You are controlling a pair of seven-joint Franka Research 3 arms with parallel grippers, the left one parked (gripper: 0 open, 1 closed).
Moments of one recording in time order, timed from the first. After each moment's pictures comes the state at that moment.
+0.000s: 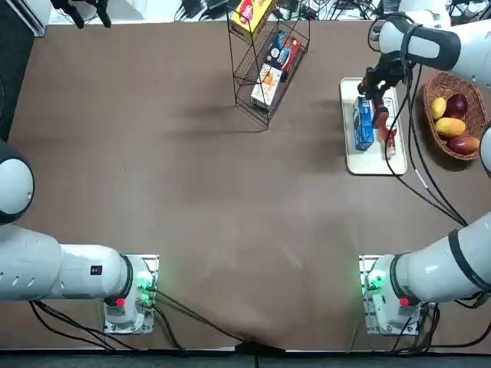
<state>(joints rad) 0.17 0.18 -0.10 -2.05 0.03 2.11 0.04</state>
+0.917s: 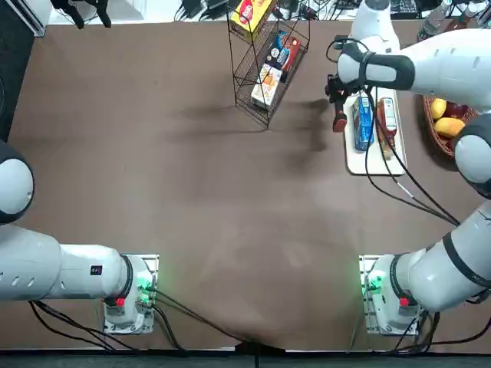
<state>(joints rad) 0.39 0.29 -0.07 -2.06 0.03 2.33 0.36</state>
